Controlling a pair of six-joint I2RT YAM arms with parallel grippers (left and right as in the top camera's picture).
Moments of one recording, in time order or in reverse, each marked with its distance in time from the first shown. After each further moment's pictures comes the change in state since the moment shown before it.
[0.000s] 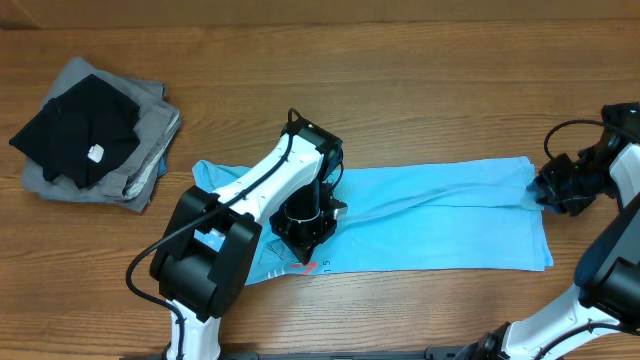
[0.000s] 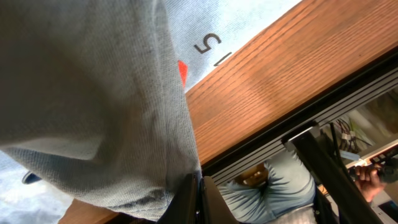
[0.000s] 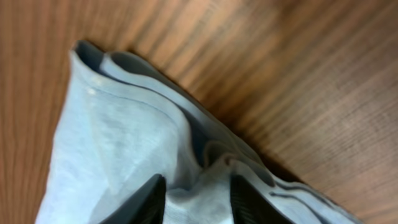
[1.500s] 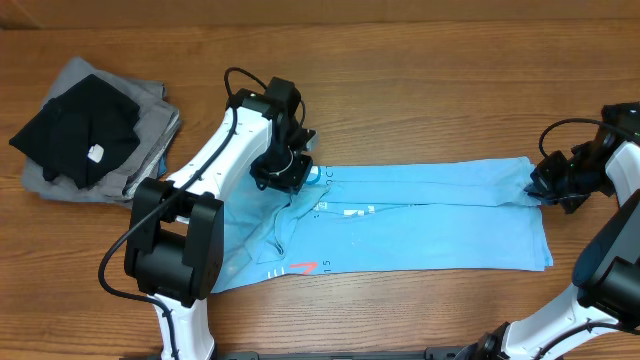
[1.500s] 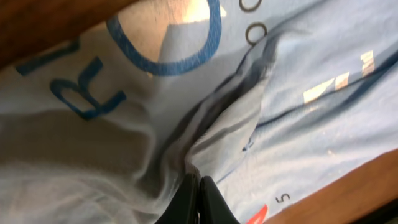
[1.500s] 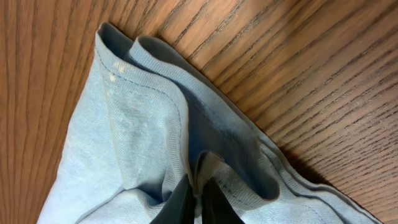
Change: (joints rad) left arm 0.232 0.000 0.074 0.369 -0.040 -0.097; right arm 0.021 0.000 0.000 -0.009 -0.024 -0.020
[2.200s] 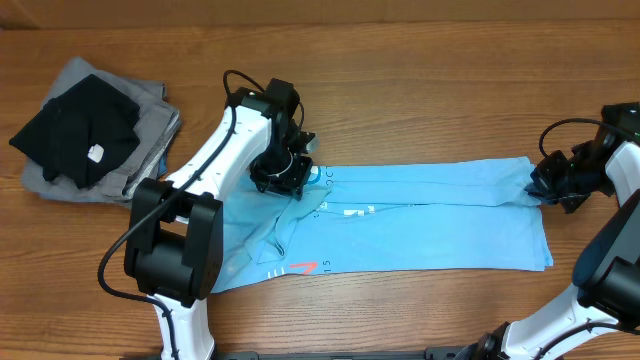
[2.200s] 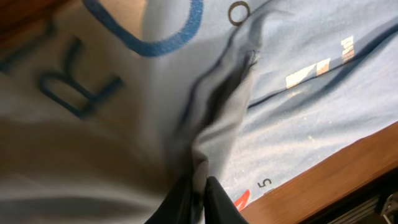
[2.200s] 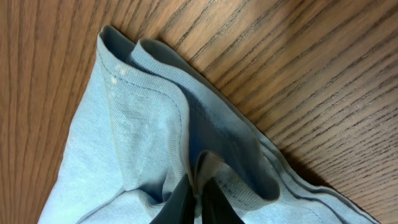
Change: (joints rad) left arm 0.003 0.000 0.010 -0.050 0.048 -0.014; right arm 0.000 0.000 0.000 0.006 0.000 0.000
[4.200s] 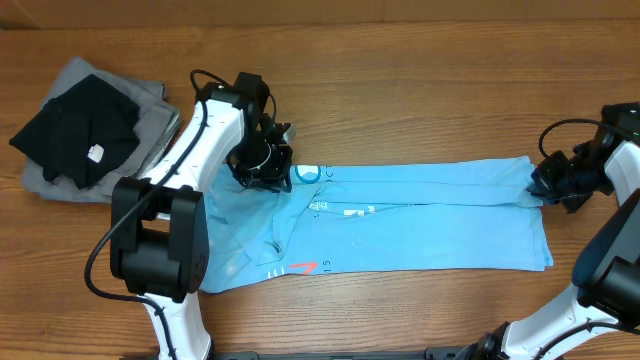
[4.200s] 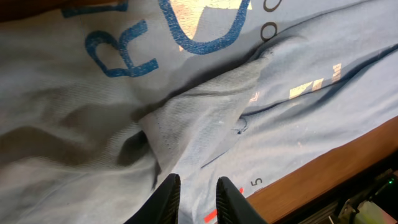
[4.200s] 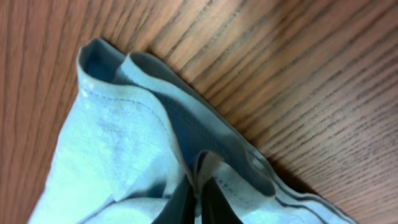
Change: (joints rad) left arm 0.107 -0.003 0.000 -0.012 0.087 -0.041; right arm 0.003 0.002 0.000 0.013 0.042 -0.002
